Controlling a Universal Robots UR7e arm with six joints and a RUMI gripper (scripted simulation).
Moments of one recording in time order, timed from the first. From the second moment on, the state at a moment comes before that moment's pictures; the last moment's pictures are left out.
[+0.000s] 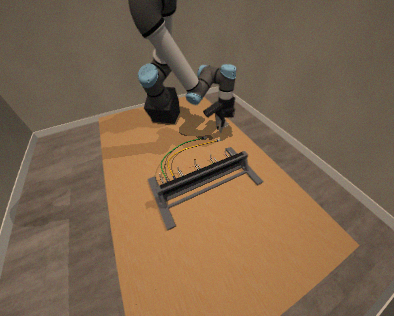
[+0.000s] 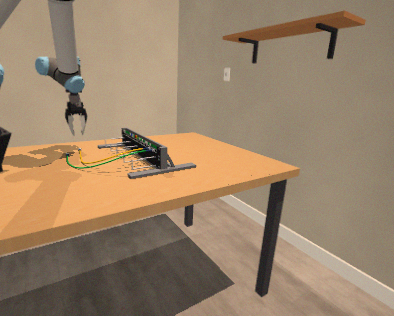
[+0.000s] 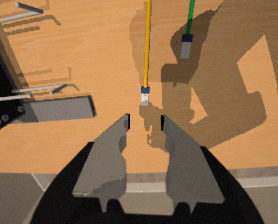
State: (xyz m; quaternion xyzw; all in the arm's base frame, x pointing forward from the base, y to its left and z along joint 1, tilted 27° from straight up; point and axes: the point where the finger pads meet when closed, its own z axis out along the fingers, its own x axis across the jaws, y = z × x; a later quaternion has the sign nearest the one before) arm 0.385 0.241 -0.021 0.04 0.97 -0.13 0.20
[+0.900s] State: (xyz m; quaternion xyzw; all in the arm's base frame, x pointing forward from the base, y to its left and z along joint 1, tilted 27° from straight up) arm 0.386 0.240 -0.024 0.04 0.97 -0.13 0.20
